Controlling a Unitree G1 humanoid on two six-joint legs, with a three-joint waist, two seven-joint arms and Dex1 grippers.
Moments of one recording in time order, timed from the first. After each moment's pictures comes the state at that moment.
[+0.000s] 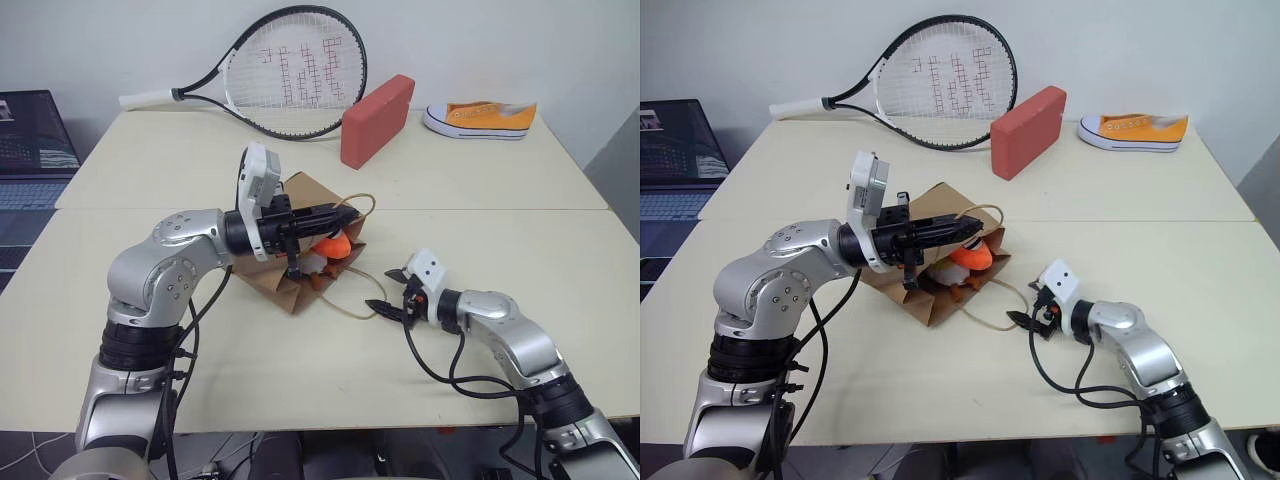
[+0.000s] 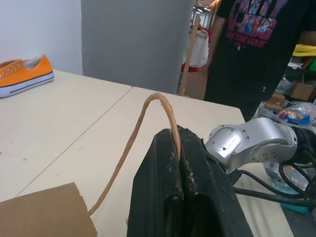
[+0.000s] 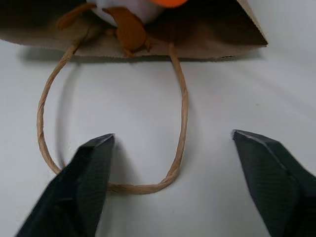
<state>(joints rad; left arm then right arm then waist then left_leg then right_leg) -0.64 0.55 0.01 -0.20 -0.75 0.72 -0.95 -0.35 -0.45 0.26 -0.08 0.22 0.49 0.70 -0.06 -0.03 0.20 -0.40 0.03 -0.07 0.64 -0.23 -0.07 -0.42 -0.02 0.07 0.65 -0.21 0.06</state>
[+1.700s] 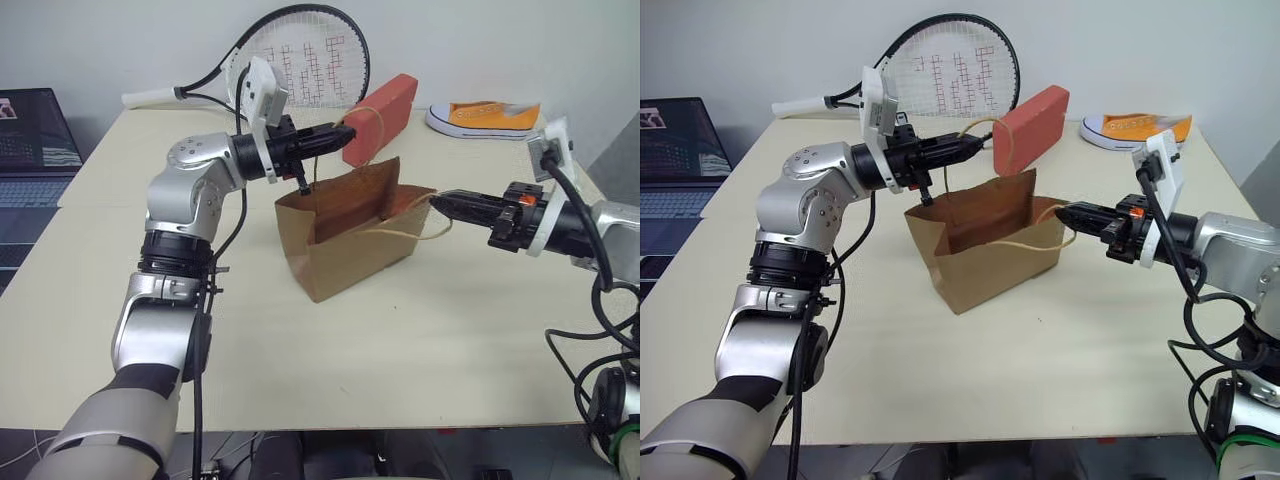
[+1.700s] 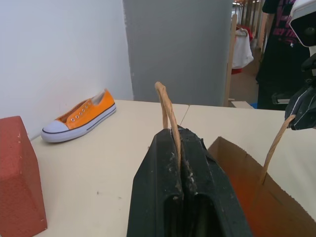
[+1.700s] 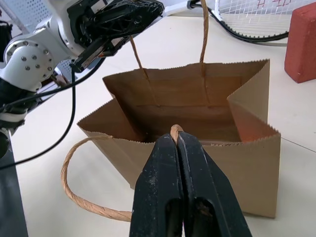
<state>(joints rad) -1.07 0.43 0.00 0.48 -0.43 0.34 -1.09 -0.68 -0.65 -0.37 -0.39 1.15 1.36 0.34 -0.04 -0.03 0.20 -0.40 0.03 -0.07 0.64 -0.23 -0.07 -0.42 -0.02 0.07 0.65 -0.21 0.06</state>
